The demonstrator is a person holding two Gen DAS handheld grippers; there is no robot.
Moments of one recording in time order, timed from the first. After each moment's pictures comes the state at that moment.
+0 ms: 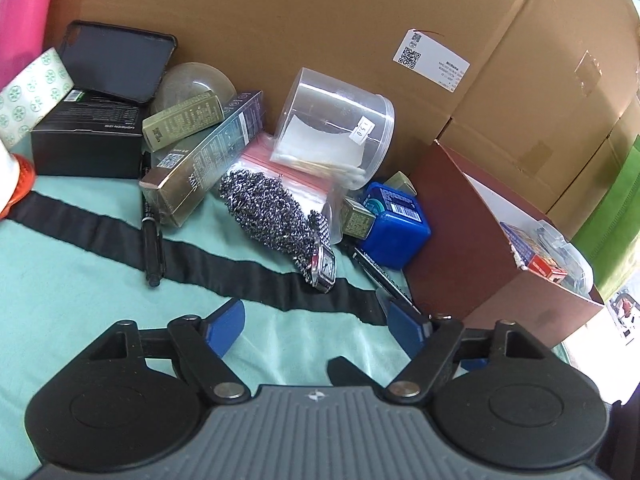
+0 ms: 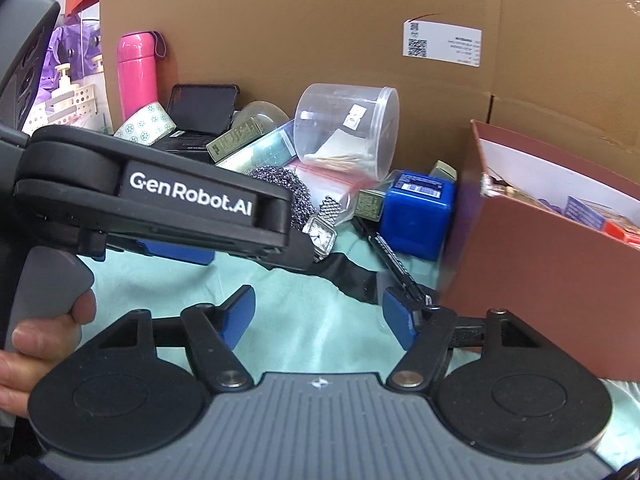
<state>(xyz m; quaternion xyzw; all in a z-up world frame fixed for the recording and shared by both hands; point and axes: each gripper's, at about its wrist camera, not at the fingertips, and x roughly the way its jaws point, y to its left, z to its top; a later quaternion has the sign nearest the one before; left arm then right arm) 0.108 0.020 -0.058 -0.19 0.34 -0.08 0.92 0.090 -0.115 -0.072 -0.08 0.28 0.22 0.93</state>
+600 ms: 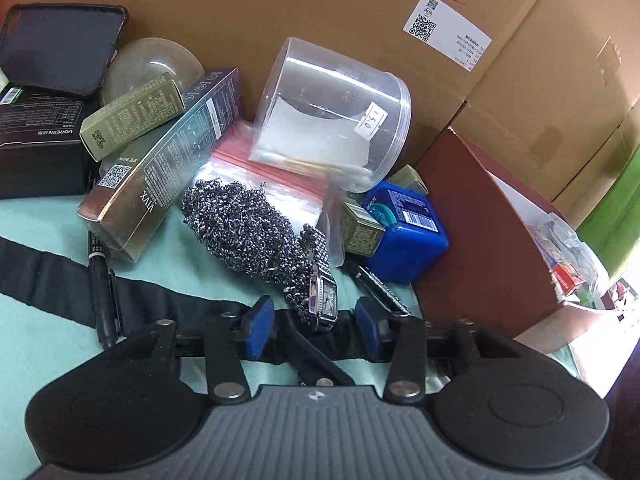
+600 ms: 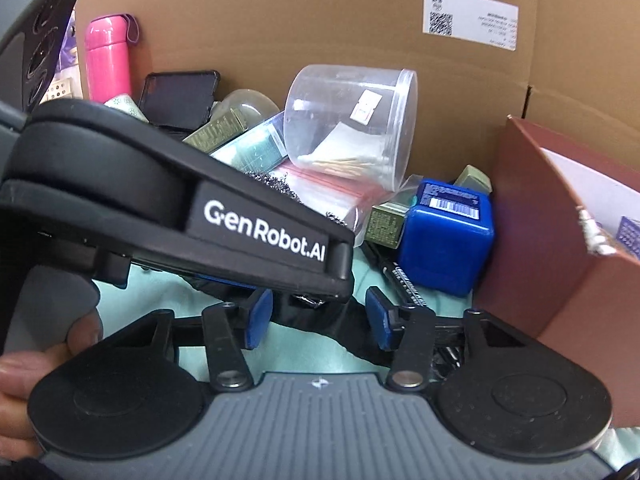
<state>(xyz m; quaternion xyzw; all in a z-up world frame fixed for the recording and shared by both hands) 0.162 0.020 -0.072 -0.18 0.37 -0.11 0.90 0.146 -0.088 -0.090 -0.09 0.29 0.21 0.93</state>
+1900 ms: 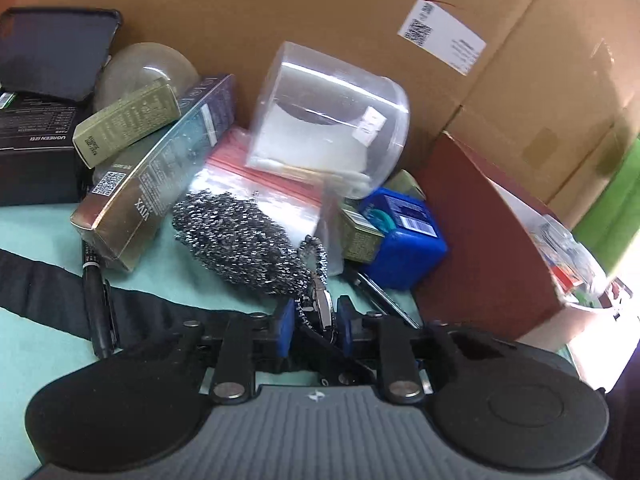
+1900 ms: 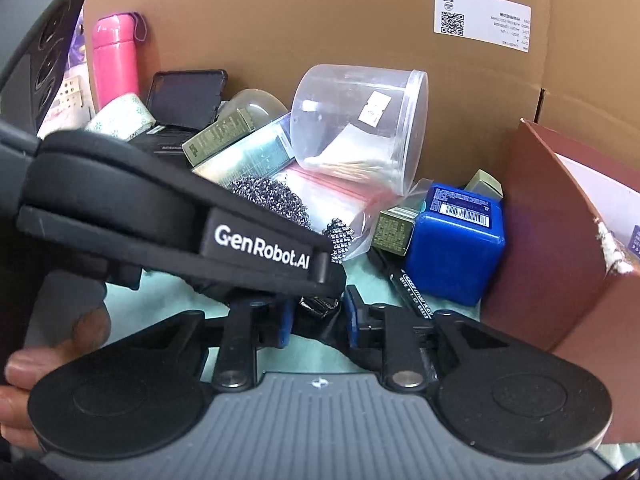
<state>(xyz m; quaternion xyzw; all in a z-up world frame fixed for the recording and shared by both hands) 0.163 0.019 -0.075 -0.18 0.36 -0.13 0.91 0.141 -0.088 -0.087 -0.10 0.28 0.22 0.93</state>
